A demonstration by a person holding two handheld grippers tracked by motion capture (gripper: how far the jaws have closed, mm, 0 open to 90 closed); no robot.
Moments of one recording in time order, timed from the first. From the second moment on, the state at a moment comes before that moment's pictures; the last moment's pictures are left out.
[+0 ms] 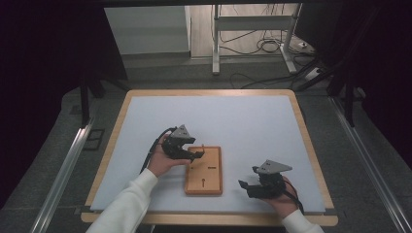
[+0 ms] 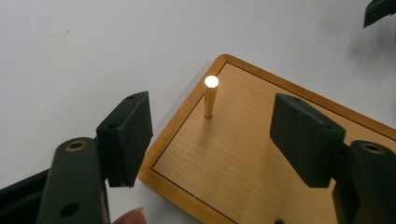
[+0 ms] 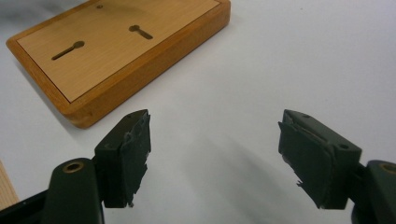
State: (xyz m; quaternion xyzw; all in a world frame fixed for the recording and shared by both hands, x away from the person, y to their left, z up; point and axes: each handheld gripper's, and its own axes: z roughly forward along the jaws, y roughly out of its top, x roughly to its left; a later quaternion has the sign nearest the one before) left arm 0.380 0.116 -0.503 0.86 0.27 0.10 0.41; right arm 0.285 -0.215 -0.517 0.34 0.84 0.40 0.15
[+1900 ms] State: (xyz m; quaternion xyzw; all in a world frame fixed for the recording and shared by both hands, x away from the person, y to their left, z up) left arm 0.406 0.098 -0.517 0.87 0.28 0.03 0.40; right arm 0.270 -0.185 -0.507 0.29 0.86 0.39 0.19
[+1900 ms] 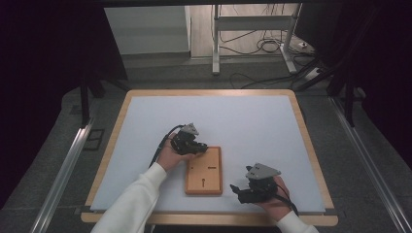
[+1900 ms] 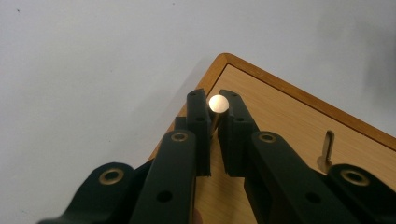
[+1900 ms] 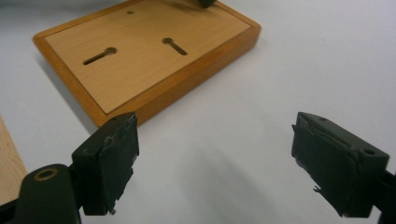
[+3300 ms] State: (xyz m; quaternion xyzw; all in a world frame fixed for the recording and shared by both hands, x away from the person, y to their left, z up) left arm 0.428 0.103 -0.514 0.86 0.31 -0.06 0.40; right arm 0.256 -0.093 -0.529 0.16 0.89 0.30 0.29
